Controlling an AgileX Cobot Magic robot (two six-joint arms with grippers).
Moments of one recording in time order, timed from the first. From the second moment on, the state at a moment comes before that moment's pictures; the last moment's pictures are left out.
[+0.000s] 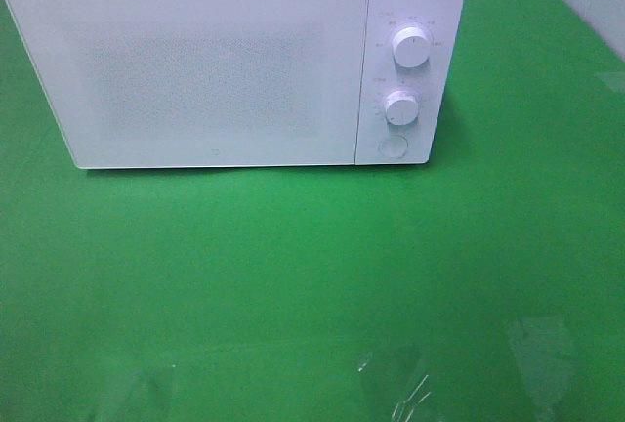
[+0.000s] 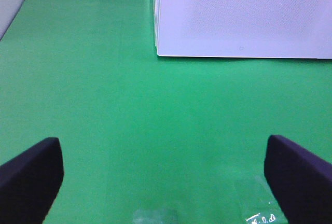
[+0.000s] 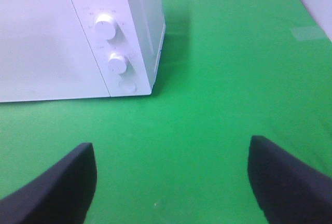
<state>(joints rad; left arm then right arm) 0.04 0.00 -0.52 -0.12 1.08 0.07 0.14 0.10 -0.52 0.00 0.79 0.10</state>
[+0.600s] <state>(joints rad) 0.04 0.00 -0.52 -0.12 1.08 0.07 0.14 0.44 -0.41 0.00 0.39 0.10</state>
